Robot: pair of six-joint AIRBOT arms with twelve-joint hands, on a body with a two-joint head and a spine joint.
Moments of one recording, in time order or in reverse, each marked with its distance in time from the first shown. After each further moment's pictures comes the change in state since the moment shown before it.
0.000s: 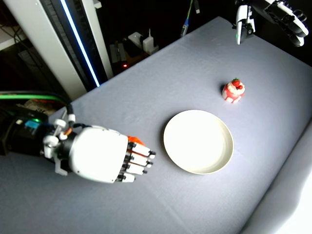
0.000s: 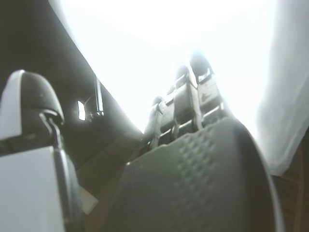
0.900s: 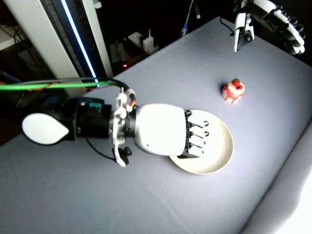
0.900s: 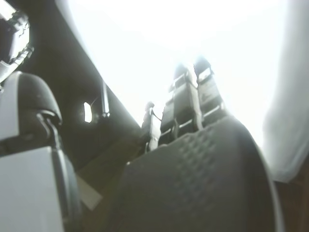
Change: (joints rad) left arm -0.090 -0.109 0.086 0.099 0.035 0.000; right arm 0.181 -0.290 0.254 -0.158 -0.041 0.006
